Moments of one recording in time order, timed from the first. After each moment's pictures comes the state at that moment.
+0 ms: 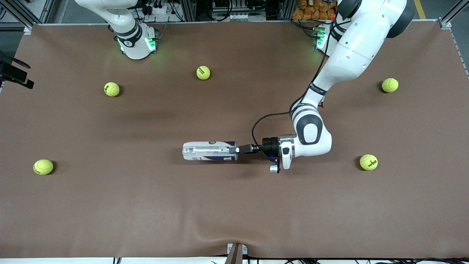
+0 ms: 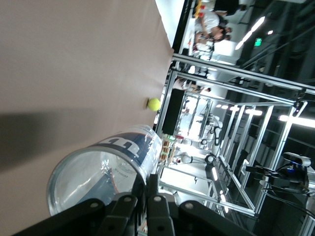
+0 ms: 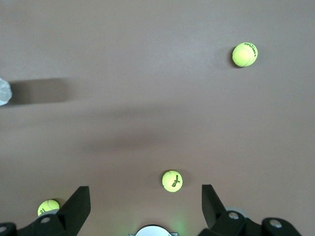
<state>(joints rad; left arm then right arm) -0.30 0.76 -0.23 -1.53 -1.64 2.14 0.45 0.00 0.00 -0.16 -1.49 0.03 1.40 -0.08</state>
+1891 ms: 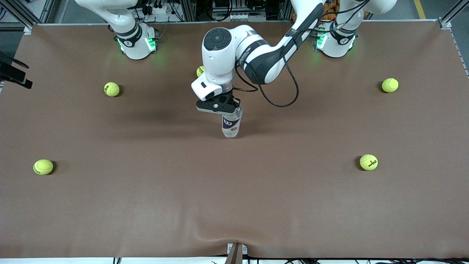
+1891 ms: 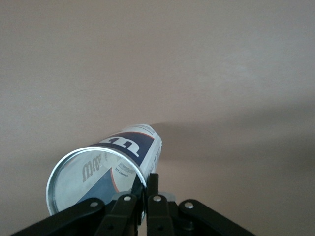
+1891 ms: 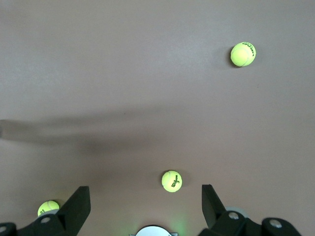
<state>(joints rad) -0.81 0.61 -0.14 -1.33 0.15 2.02 -0.80 0.00 0.00 -0.17 -1.49 0.03 1.40 -0.08</state>
